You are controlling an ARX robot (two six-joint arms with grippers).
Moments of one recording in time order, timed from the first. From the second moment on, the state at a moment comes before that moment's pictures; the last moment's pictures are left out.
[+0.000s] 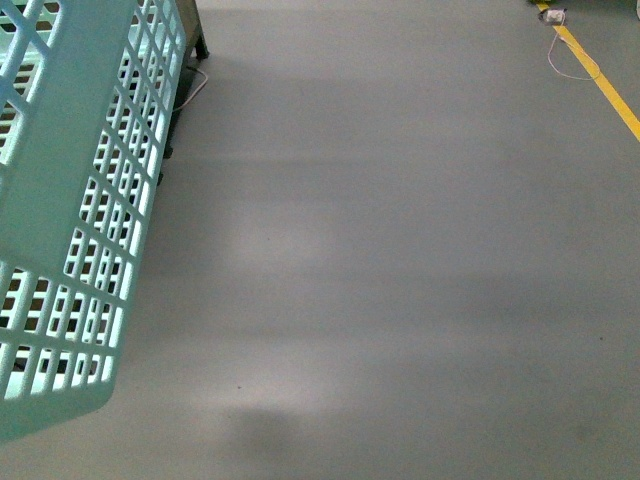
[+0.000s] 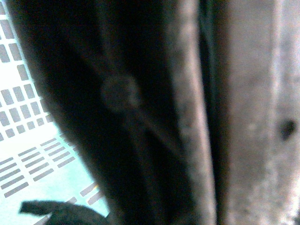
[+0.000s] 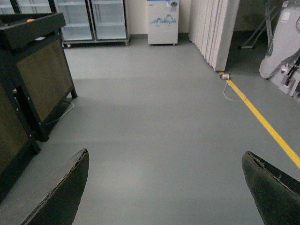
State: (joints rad) left arm -0.02 0.96 0.81 -0.18 0.08 -1.56; right arm 0.00 0.00 0.02 0.00 0.00 0.00
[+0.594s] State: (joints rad) left arm -0.02 0.96 0.81 -0.18 0.08 -1.56; right arm 0.00 0.00 0.02 0.00 0.00 0.00
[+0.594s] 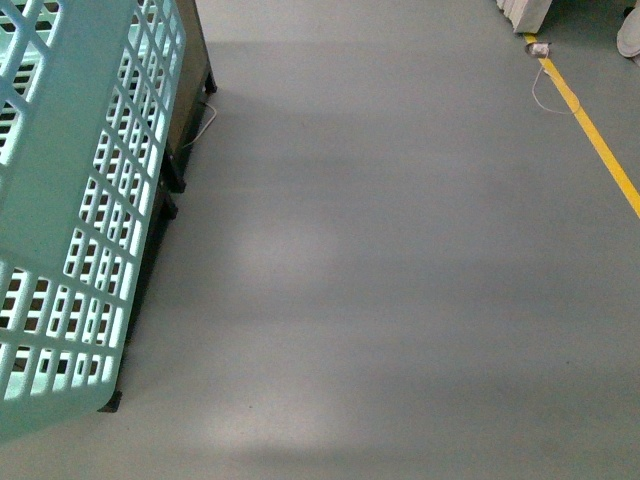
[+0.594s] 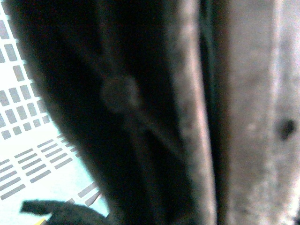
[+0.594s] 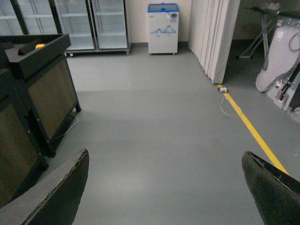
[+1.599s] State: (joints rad) left arm -0.02 0.95 0.82 -0.18 0.08 -1.56; right arm 0.00 0.00 0.02 0.00 0.00 0.00
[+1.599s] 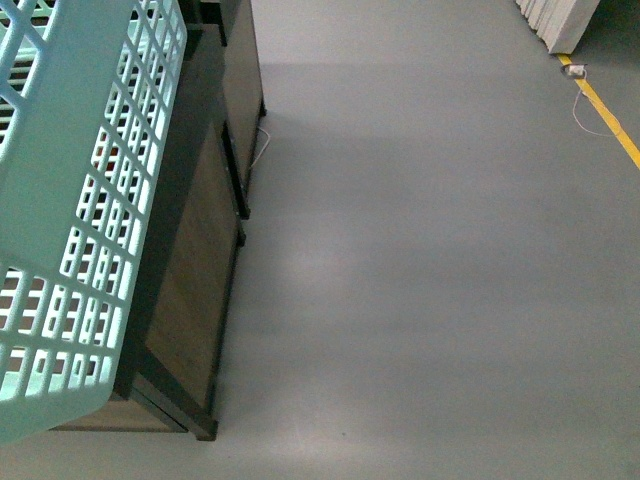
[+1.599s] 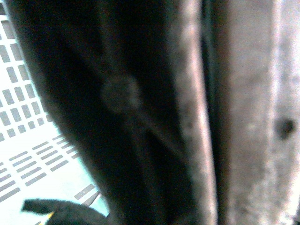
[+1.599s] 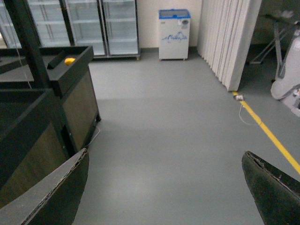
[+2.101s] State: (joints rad) left arm -0.02 0.96 0.82 -0.18 0.08 -1.56; right arm 0.00 0.00 0.02 0.00 0.00 0.00
